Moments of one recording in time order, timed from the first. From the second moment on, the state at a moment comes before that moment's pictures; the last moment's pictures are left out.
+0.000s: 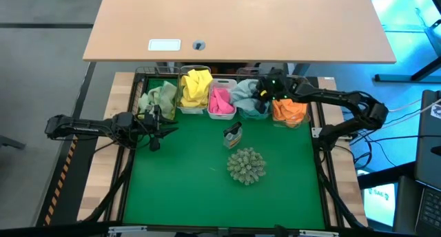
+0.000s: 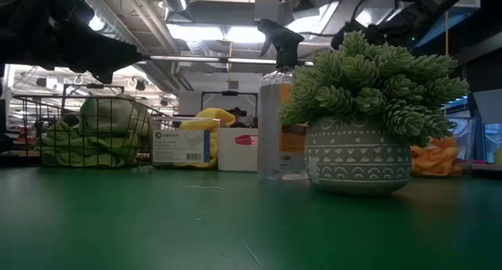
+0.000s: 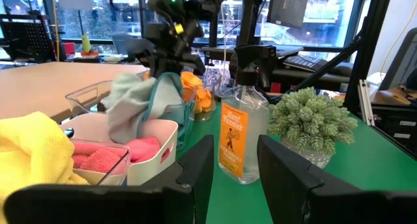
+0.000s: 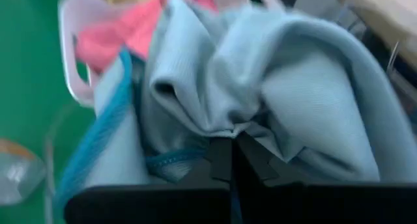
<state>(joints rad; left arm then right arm) 0.03 0.24 0.01 0.25 -0.11 -0.05 -0.60 1.41 0.81 -0.12 -0.20 -0.16</state>
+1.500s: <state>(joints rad) 0.03 0.24 0.01 0.25 -0.11 -0.05 -0.60 1.41 0.89 -0.49 -0.09 -0.15</state>
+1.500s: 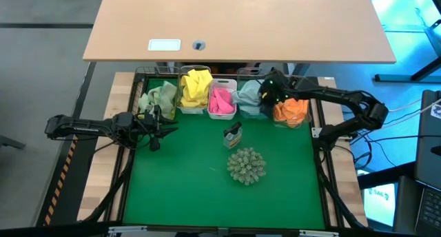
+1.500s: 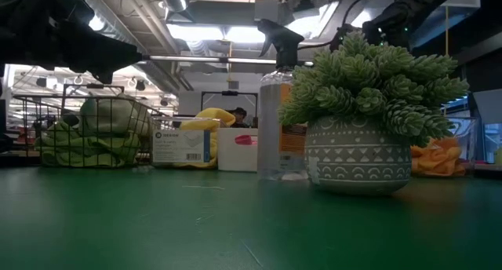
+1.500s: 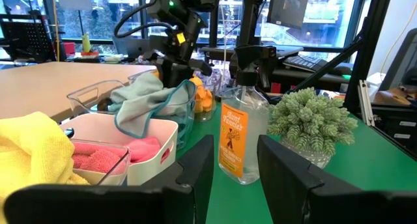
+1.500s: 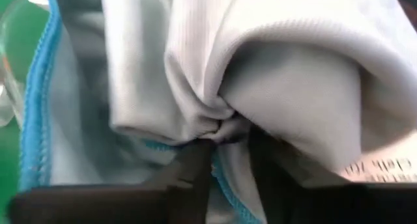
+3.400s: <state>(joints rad) 0.03 0.24 0.01 0.24 -0.11 -0.05 -0.46 1.68 1.13 -0.33 -0.07 -0.43</state>
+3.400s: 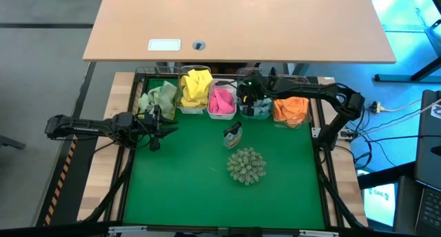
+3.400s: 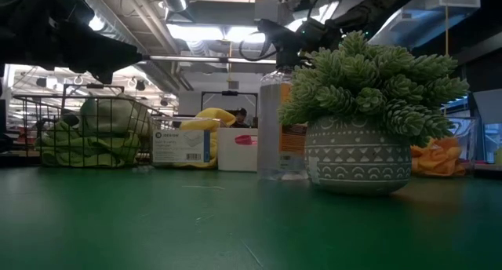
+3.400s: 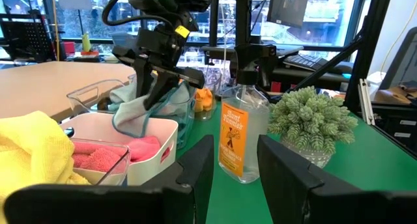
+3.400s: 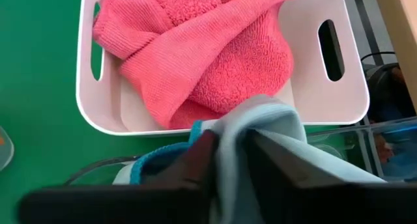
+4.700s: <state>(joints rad) 0.03 0.24 0.01 0.24 -0.11 -0.05 -0.54 1.38 0.80 -0.30 0.06 -0.23</state>
